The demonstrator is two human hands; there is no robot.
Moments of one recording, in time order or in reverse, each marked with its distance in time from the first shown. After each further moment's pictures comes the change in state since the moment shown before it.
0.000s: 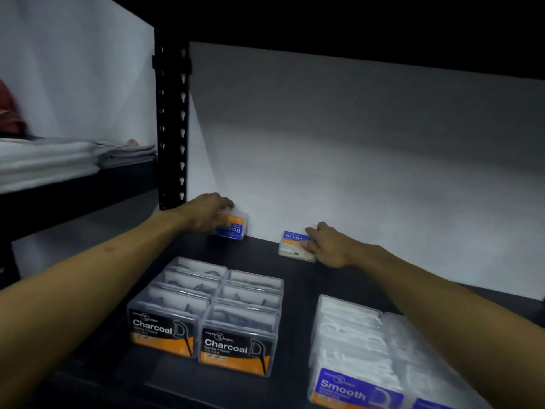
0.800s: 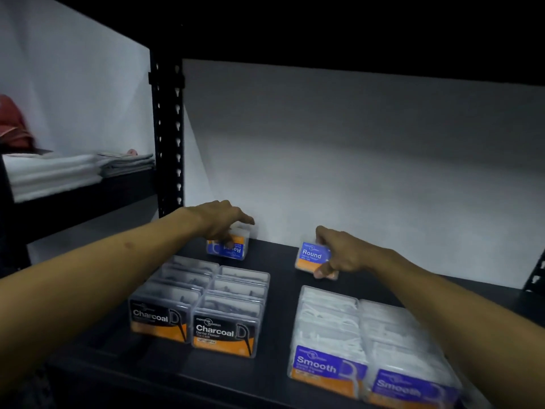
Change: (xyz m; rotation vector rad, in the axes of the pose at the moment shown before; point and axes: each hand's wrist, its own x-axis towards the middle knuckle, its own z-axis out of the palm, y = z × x) left_hand -0.013 0.059 -0.011 0.364 -0.198 0.134; right_hand -0.059 0.025 -0.015 0.180 -0.001 -0.008
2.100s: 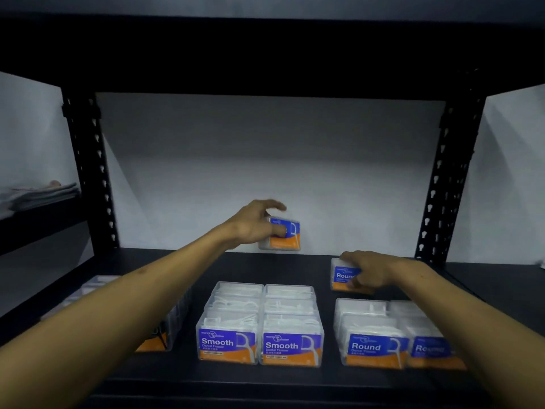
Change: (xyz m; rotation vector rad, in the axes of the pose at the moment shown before) left_hand 0.002 0.226 -0.060 -0.909 0.242 0.176; right_hand -0.158 0.140 -0.037 -0.119 -0.074 0.316
